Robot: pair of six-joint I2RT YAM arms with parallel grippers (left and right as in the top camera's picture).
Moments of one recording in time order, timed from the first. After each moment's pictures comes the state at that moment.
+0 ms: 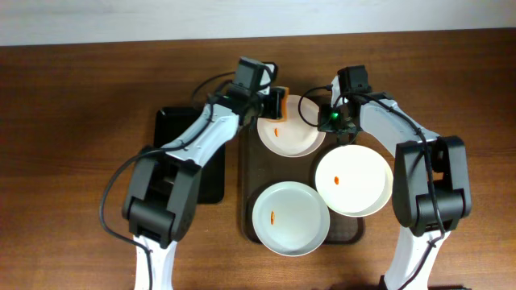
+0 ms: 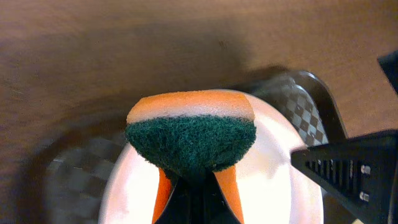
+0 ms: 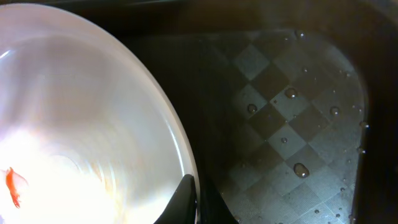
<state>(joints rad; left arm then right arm) -0.45 2.18 1.63 -0.29 0.25 -0.31 0.11 2.09 1.41 -0.51 -0.19 0.23</state>
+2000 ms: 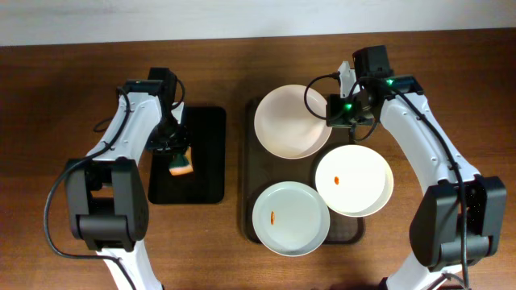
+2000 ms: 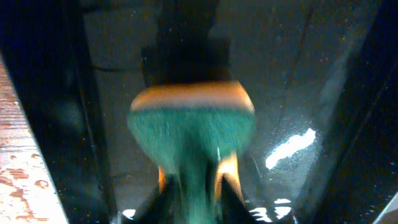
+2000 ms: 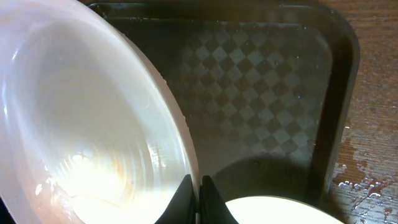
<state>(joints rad) -0.08 2.06 1.60 -1.14 0.05 -0.11 0.11 1.84 1.51 -0.86 -0.27 0.13</state>
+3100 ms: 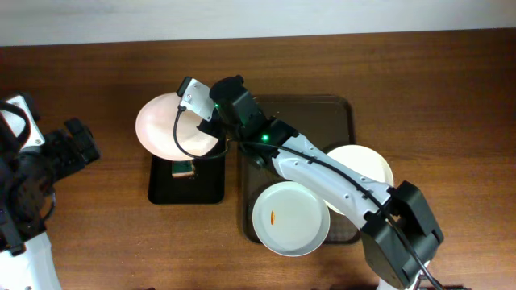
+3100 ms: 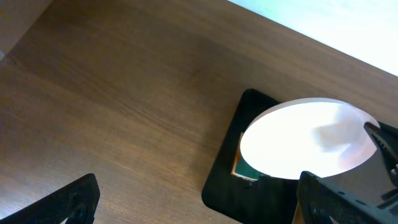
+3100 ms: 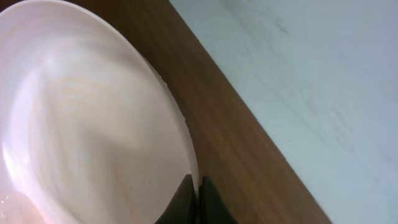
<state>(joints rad) 0.37 1.20 1.65 -1.26 0.07 -0.12 0.75 1.91 1.53 -0.07 0.04 -0.47</state>
